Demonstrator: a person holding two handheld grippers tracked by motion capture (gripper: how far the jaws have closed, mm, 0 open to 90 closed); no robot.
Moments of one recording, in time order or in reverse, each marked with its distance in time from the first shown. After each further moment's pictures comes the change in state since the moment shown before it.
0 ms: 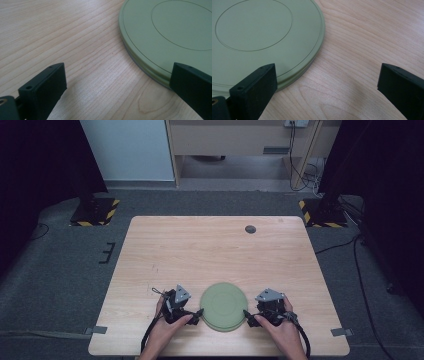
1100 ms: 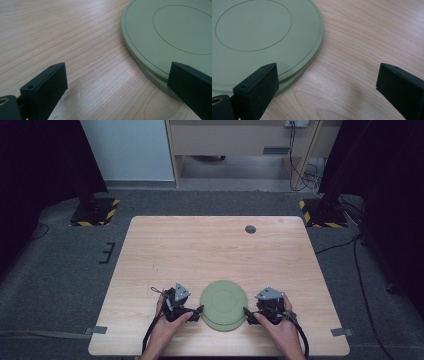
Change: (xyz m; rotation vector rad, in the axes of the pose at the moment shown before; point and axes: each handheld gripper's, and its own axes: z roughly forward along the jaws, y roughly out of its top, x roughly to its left) left arm 0.001 0.003 0.001 -0.025 0.027 -0.024; right arm 0.000 0.002 0.002 -0.007 -0.021 0.018
